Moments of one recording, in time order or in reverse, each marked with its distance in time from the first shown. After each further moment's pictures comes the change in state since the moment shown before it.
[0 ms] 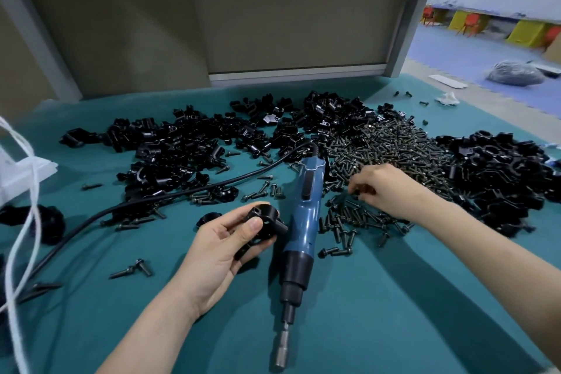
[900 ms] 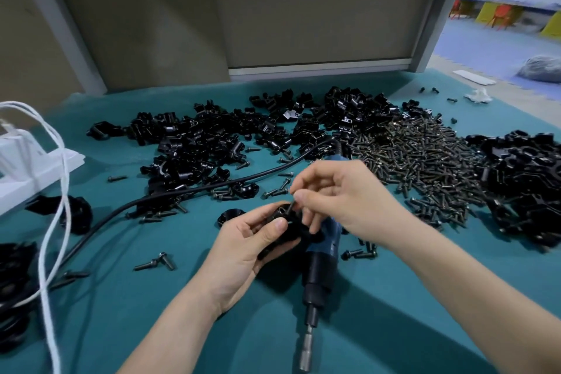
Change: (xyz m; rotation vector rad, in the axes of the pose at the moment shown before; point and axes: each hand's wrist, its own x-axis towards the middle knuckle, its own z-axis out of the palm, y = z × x) left_hand 0.001 0.000 -0.001 0.003 -0.075 0.016; right_hand -0.015 -0.129 -0.022 1.131 0.056 -0.136
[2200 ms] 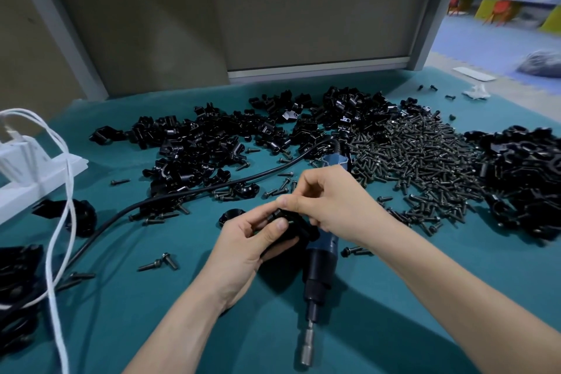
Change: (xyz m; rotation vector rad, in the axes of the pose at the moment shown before) left_hand 0.001 -0.005 -0.004 0.084 -0.028 0.059; right_hand 0.009 0.013 0.014 -0.203 0.109 0.067
